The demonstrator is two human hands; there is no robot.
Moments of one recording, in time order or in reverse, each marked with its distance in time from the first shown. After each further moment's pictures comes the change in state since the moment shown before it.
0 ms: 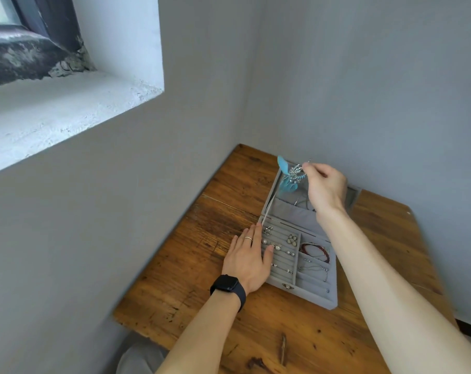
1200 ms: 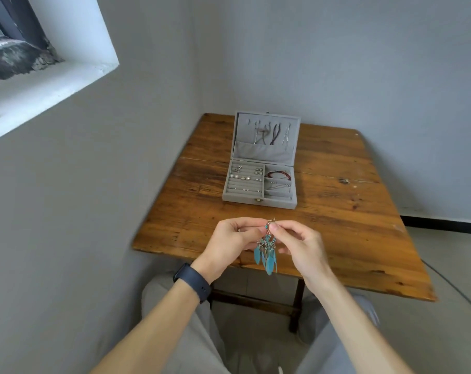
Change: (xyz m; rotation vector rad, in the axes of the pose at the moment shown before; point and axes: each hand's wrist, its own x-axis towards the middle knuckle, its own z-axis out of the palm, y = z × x) left_hand -0.177 0.060 -0.072 -1.046 -0.382 -0.115; right_hand -0.284 0.080 -0.146 0.222 -0.312 0.144
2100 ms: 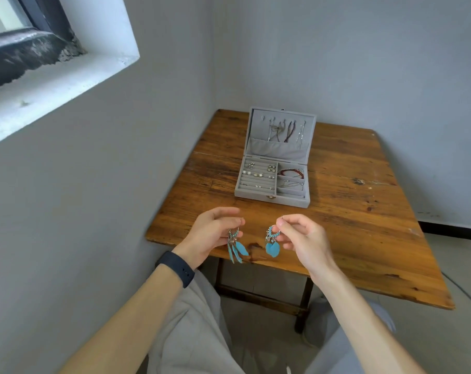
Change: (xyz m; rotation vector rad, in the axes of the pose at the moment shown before) left_hand -0.007 0.000 -0.060 -0.053 0.136 -0.149; right_hand 0.009 -0.001 0.012 -0.057 -0.009 0.081
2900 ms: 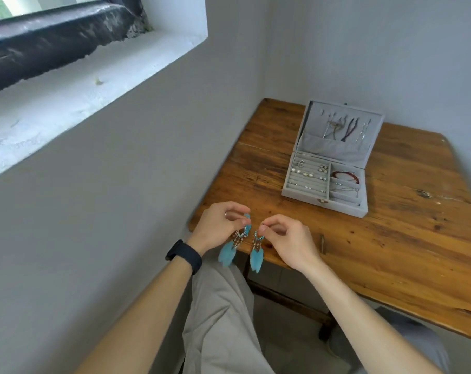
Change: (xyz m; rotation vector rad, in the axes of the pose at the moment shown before) left_hand 0.012 -0.015 -0.088 0.546 0.203 0.161; right_hand 0.037 0.009 0.113 -0.454 -0.283 -0.144
